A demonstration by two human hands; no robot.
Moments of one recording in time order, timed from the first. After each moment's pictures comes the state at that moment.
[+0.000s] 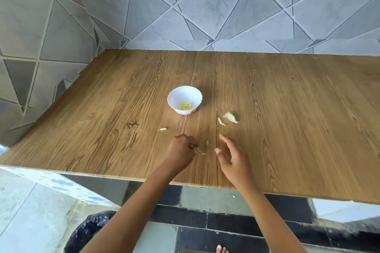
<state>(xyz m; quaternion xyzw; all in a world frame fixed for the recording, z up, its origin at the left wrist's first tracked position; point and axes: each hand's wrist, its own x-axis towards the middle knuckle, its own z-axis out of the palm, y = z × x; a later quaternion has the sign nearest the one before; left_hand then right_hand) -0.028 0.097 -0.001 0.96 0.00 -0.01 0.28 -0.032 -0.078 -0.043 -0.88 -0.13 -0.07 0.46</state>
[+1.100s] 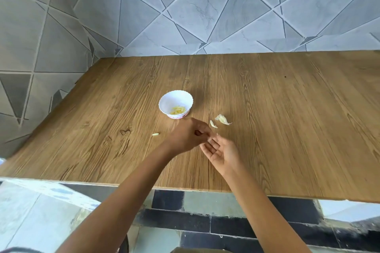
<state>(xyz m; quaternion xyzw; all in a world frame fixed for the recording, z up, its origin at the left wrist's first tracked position) 0.006 0.069 0.051 0.91 -0.15 -0.05 0.37 -0.003 -0.059 0.006 -0.28 0.27 0.21 0.90</state>
